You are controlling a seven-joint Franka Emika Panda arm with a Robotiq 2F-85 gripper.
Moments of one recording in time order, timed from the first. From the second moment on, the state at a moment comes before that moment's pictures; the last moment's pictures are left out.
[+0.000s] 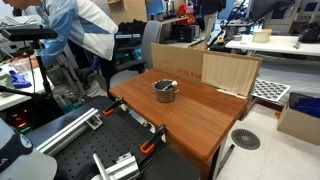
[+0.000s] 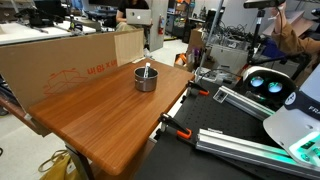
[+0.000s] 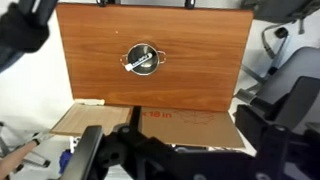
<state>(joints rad) 0.06 -0.43 0.19 -2.21 -0.03 1.90 0.16</state>
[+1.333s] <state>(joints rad) 0.02 -0.05 0.04 -2.39 0.26 2.42 0.35</state>
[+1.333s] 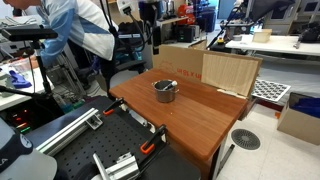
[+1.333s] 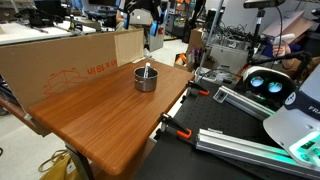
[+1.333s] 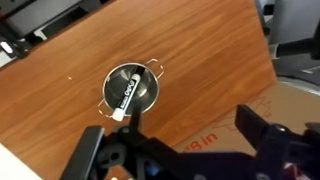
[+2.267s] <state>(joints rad) 0.02 0.19 0.01 -2.38 0.30 2.63 0.48</state>
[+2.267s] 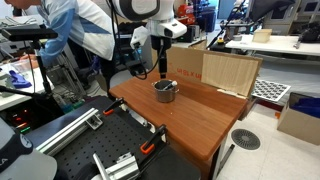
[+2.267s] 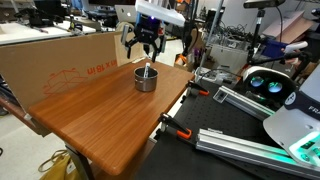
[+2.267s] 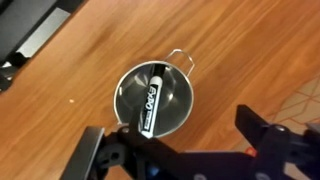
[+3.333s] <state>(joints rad) 0.03 0.23 -0.05 -2.41 0.26 2.71 0.62</state>
